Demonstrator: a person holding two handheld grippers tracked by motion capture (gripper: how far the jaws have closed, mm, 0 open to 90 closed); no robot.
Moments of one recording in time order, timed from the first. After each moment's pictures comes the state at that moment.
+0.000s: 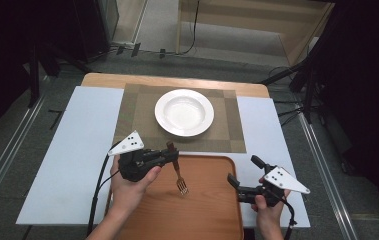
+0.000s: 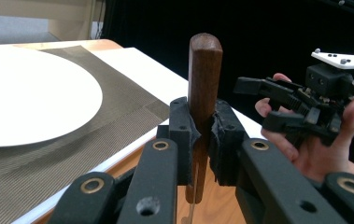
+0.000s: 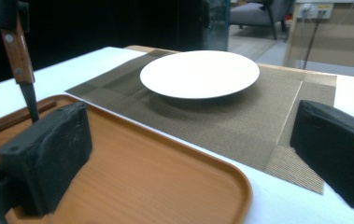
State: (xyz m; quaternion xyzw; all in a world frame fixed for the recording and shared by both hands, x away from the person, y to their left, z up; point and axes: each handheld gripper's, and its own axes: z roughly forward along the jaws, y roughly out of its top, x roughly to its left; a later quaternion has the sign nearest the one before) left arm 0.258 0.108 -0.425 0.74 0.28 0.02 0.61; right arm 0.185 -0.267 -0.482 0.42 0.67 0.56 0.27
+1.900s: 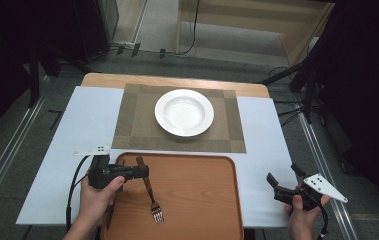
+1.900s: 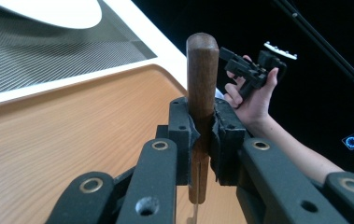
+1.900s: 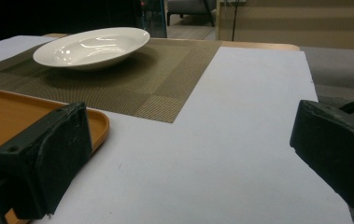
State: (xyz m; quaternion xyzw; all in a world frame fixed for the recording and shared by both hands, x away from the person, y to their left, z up) left arm 0.271 0.188 -0.480 0.72 0.33 -0.16 0.58; right arm 0.176 -0.365 -0.515 0.50 0.62 0.51 0.32
